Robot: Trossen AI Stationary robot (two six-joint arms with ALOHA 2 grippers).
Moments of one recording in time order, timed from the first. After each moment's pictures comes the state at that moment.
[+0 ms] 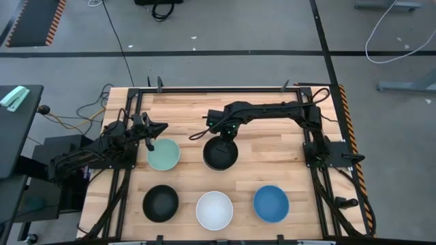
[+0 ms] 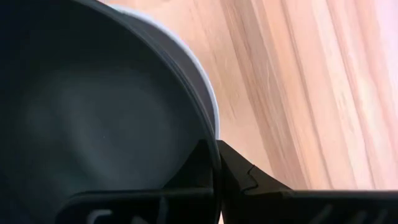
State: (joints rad) left arm 0.40 0.01 0.01 0.05 0.06 -0.30; right arm -0.13 2.05 1.78 -1.12 -0.07 0.26
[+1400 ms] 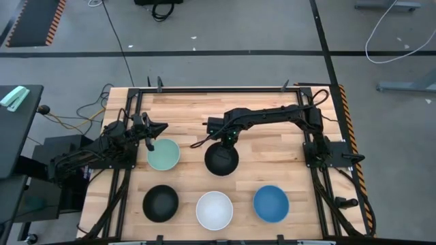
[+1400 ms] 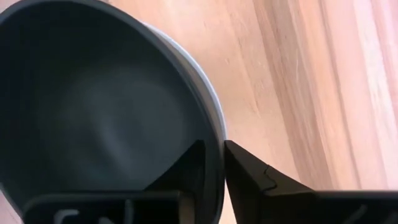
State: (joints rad) left arm 0.40 0.01 0.01 0.05 0.06 -0.30; right arm -0.08 2.05 1.73 -1.08 -0.07 0.29
